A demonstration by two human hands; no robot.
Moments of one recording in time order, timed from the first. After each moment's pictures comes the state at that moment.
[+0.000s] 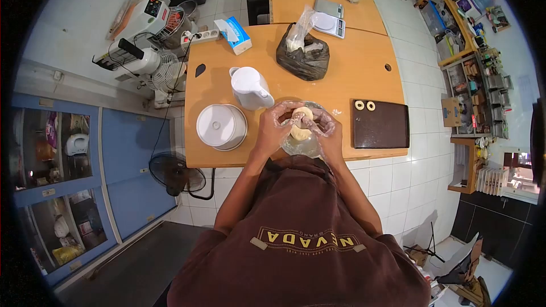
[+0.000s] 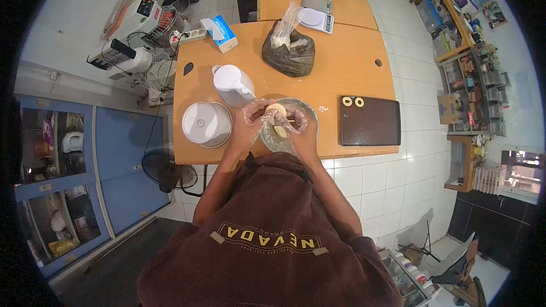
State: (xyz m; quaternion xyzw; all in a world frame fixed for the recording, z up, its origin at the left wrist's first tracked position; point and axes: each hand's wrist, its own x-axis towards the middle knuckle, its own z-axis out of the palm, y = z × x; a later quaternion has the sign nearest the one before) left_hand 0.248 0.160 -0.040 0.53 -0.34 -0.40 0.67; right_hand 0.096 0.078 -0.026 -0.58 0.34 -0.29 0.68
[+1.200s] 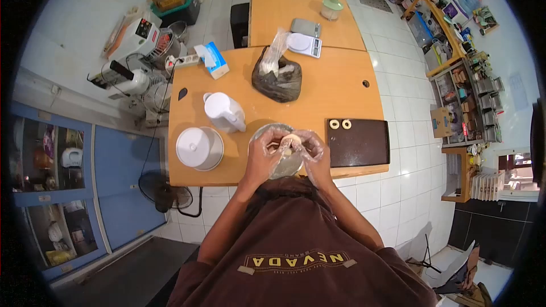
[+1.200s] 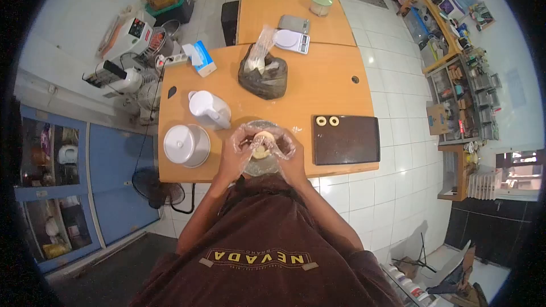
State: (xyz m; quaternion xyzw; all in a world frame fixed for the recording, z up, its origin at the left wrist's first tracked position) left_hand 0.176 0.126 0.012 0.59 -0.33 -0.40 0.62; right_hand 0.031 0.034 0.003 -0.56 0.28 -0.32 0.71
